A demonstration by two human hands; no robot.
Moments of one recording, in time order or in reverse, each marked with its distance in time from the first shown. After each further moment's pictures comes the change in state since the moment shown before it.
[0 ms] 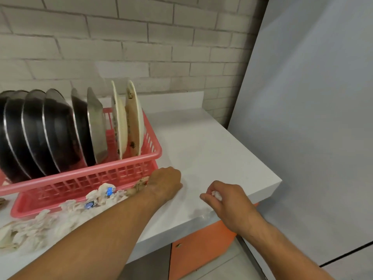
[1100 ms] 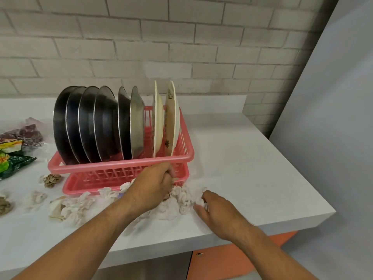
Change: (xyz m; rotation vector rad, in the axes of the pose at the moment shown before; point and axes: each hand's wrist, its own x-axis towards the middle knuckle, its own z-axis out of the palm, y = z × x) left_hand -0.083 -0.069 -0.019 -0.815 0.352 -0.181; right_hand 0.056 -0.009 0.073 -0.175 -0.341 -0.196
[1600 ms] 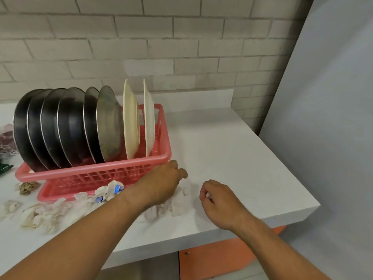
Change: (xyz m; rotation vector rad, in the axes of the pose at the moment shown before) left_hand 0.048 0.027 0.062 0.685 -0.225 0.288; right_hand -0.008 0.045 -0.041 0.165 0.116 -0.080
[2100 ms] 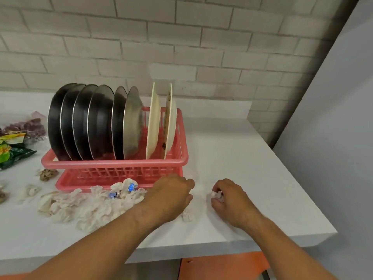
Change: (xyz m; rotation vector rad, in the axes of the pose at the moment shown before) left_hand -0.030 0.009 -0.004 0.018 0.020 -0.157; right_hand 0.033 0.009 -0.004 -0.151 0.006 0.005
